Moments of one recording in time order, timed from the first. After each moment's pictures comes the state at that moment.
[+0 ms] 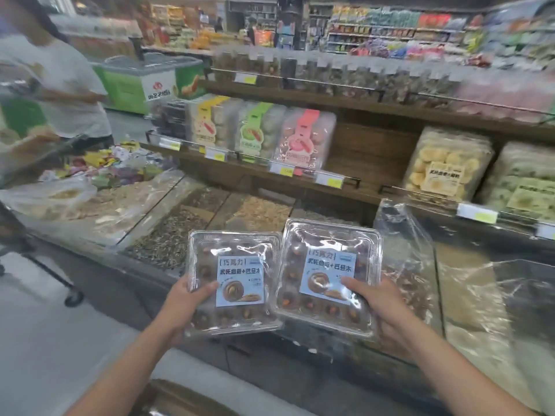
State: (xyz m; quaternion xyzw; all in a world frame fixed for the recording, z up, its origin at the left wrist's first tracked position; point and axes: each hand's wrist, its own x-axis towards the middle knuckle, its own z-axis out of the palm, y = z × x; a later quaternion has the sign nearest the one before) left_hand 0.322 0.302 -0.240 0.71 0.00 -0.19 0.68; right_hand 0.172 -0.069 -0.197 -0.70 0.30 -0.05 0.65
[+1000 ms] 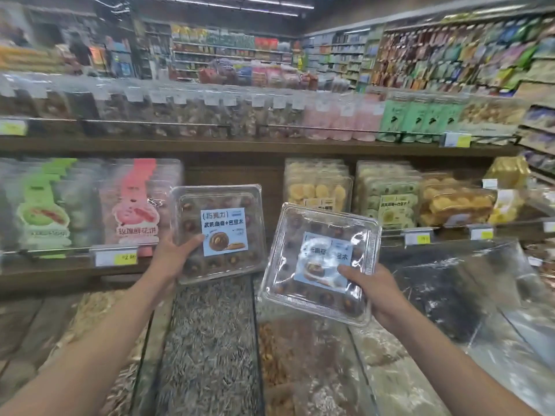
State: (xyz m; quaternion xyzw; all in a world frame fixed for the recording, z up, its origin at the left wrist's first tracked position) left_hand 0.583 -0.135 -0.163 0.66 -0.20 -0.24 0.68; right_hand 0.219 -0.327 -0.132 -0.58 0.37 -0.32 0.65
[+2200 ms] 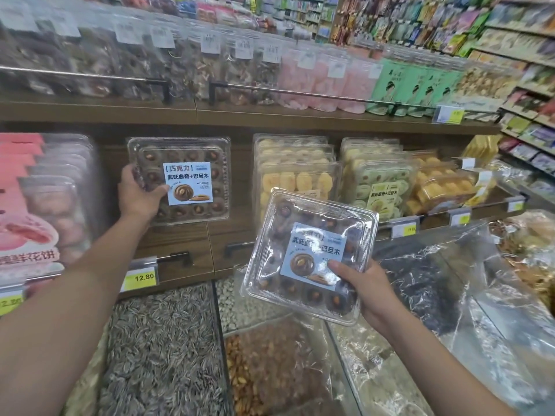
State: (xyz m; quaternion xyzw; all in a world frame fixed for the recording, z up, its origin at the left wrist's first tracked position) left_hand 0.769 -0.351 -0.216 0.76 -0.21 -0.12 0.60; right_hand 0.267 -0.409 -0.163 -0.53 0.46 -0.34 0.63
